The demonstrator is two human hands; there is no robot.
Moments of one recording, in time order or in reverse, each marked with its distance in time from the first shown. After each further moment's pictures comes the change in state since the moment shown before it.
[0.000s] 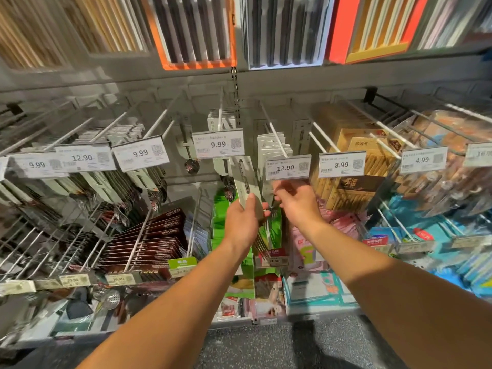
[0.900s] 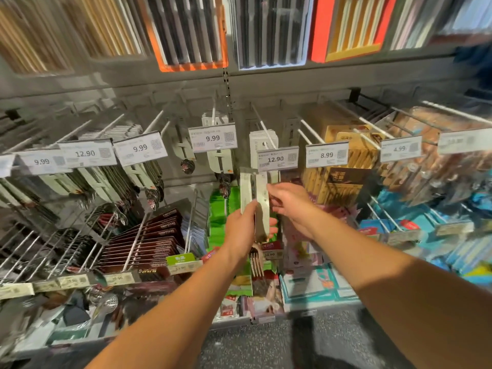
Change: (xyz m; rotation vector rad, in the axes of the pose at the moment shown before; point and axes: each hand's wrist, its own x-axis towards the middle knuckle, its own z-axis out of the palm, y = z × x) left_hand -0.036 -0.008 -0.001 -0.183 -0.138 -0.126; right_hand -0.019 0.002 -0.010 0.188 -0.203 0.149
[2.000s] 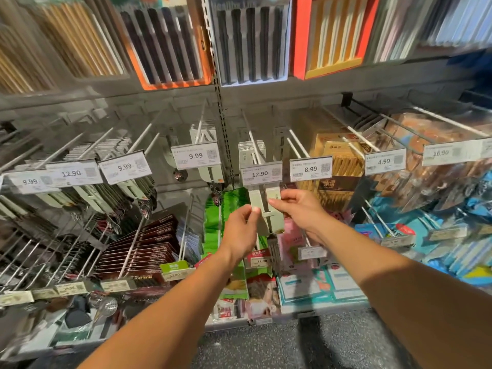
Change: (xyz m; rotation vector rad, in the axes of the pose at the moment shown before) left_hand 0.026 0.002 0.019 0.580 0.029 0.320; right_hand 0.006 -0.006 -0.052 -0.083 0.023 -0.059
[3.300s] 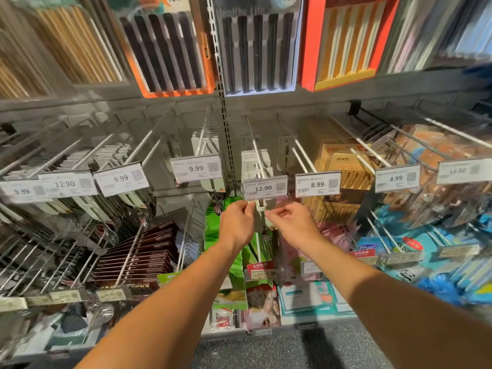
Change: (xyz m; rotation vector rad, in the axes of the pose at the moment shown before) left_hand 0.045 0.015 -0.008 0.240 0.099 -0.069; right_hand 0.006 -0.001 0.020 -0.216 0.062 -0.060
